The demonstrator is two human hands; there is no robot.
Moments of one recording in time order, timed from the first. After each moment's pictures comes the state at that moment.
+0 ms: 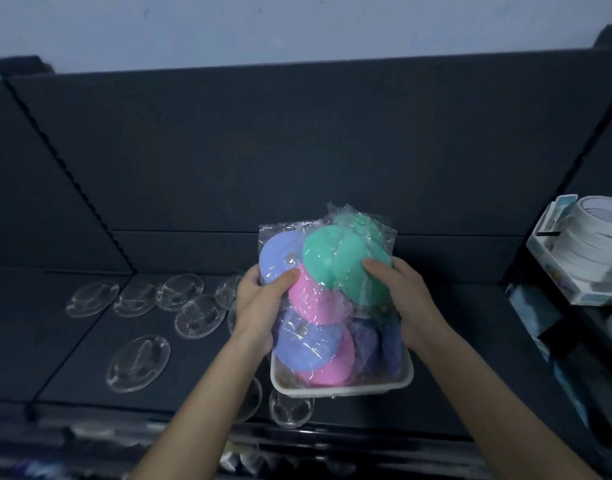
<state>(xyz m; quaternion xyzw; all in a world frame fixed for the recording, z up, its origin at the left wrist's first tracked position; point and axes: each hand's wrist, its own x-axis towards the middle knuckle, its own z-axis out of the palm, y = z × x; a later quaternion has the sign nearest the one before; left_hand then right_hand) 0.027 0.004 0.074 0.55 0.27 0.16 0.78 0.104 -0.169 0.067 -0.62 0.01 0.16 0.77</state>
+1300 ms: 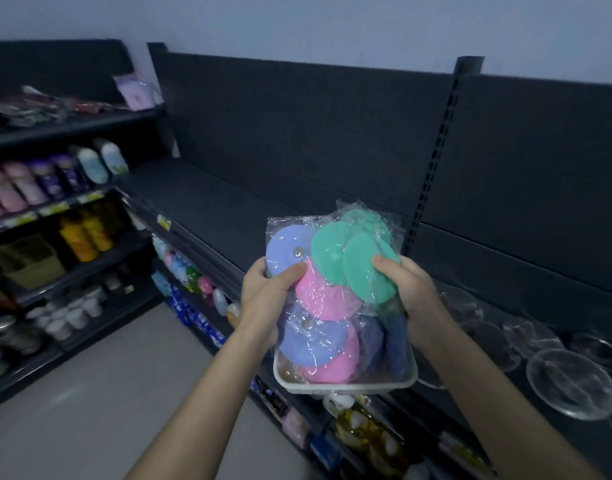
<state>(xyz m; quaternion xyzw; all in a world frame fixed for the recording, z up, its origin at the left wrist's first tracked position) -0.276 0.372 0.088 0.47 0.40 0.40 0.68 -0.118 0.268 0.089 -0.59 -0.19 0.36 0.70</state>
